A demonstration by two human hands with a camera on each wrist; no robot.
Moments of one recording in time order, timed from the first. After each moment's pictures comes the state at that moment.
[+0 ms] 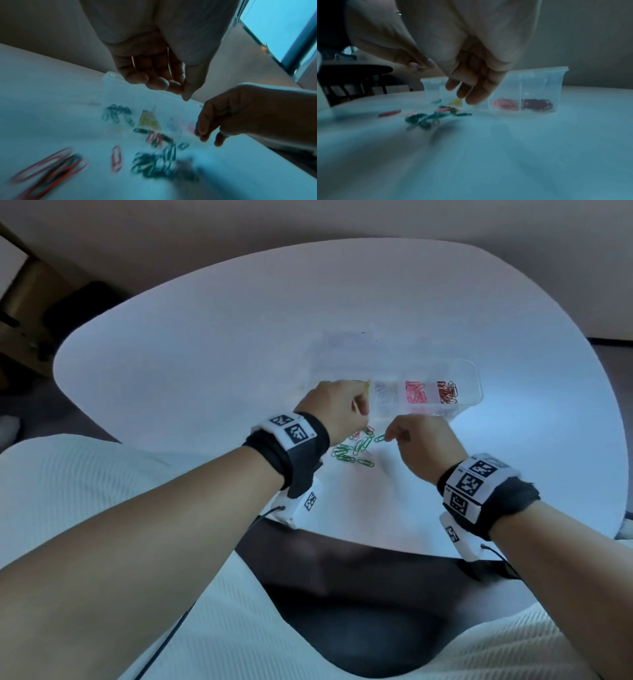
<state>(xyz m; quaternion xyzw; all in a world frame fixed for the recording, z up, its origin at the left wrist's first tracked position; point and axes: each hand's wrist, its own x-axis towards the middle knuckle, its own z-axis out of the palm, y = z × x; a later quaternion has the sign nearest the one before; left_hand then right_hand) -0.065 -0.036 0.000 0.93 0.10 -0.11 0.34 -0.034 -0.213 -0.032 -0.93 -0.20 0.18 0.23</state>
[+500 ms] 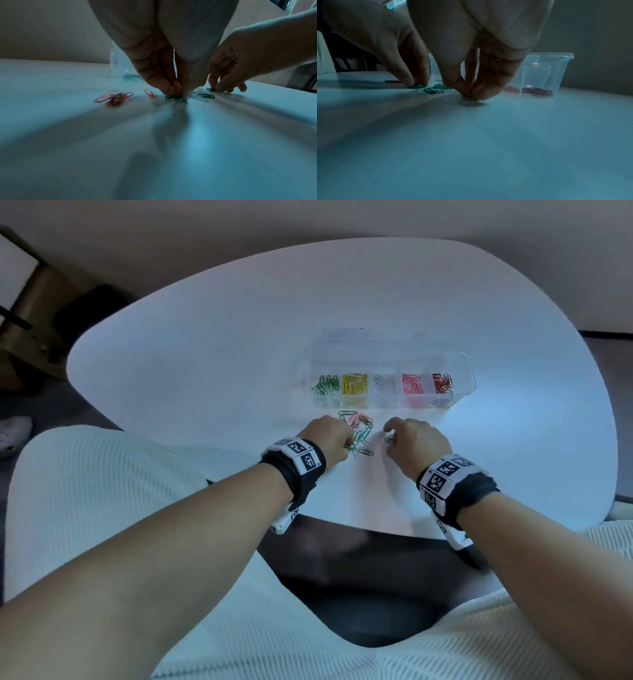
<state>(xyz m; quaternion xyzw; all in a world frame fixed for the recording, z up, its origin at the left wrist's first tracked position) -0.098 -0.040 -0.042 0.95 0.01 -0.23 0.20 -0.049 -0.214 -0.058 -0.96 -0.20 0.17 0.11</state>
